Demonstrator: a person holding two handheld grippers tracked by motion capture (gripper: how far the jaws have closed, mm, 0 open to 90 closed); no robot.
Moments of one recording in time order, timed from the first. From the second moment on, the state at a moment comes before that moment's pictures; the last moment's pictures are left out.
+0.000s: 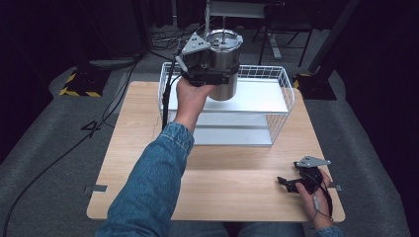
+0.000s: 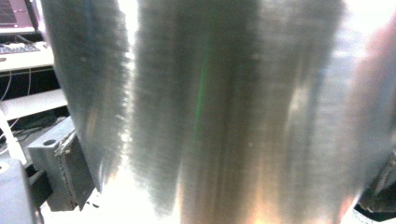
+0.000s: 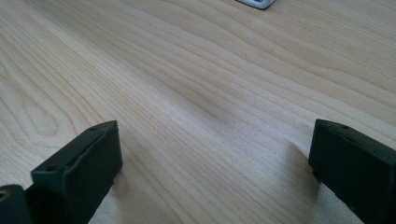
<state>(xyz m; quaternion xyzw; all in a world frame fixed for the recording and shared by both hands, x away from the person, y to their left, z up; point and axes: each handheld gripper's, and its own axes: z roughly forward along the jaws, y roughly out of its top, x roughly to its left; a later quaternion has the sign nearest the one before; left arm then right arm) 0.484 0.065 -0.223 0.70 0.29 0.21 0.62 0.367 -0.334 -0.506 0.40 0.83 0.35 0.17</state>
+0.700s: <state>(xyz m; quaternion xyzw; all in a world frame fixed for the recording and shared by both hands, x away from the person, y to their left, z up) 0.528 0.047 -0.241 0.70 0.32 0.22 0.59 0.366 -0.334 -0.506 0.40 0.83 0.35 0.18</state>
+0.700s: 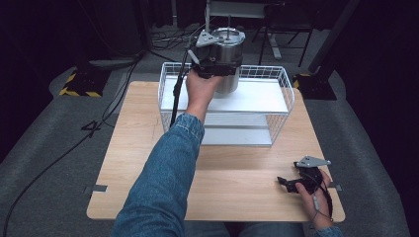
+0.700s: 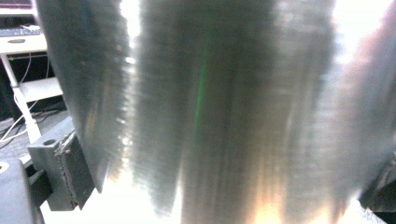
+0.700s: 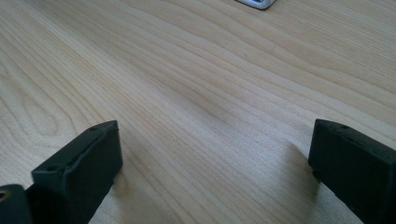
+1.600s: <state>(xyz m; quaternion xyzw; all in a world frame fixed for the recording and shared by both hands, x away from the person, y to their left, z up) 0.529 0.045 -0.266 0.71 0.34 0.23 0.57 0.366 -0.334 -0.506 0.40 0.83 0.35 0.18</state>
